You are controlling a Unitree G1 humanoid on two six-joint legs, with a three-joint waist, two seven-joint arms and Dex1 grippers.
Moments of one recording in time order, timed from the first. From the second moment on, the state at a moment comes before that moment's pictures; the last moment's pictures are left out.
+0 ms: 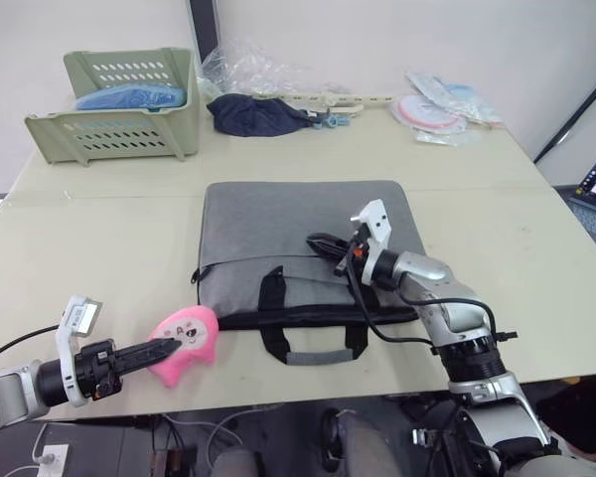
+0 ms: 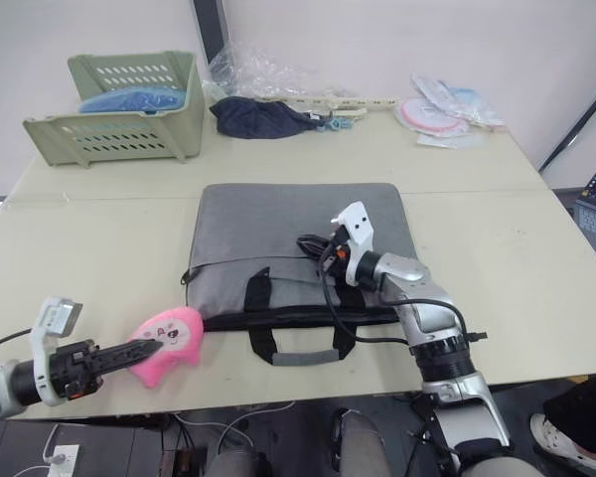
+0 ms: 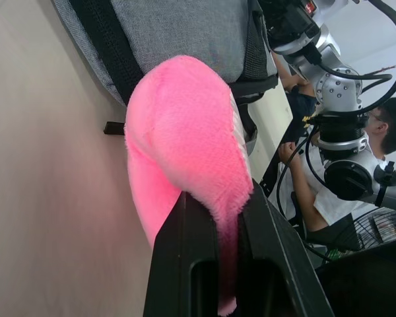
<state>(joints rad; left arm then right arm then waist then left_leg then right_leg) 0.19 0.84 0.49 -0.19 -1.03 1.19 -0.97 -0.55 -0.28 0.12 0.12 0.35 0.46 0.74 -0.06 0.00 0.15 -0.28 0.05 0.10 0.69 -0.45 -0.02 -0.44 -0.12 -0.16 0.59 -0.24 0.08</state>
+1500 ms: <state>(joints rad) -0.04 0.71 0.19 -0.22 -1.02 1.15 -0.94 -0.55 -0.27 0.12 0.12 0.33 0.46 0.74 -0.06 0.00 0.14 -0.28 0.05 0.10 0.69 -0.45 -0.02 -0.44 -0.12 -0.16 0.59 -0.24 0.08</state>
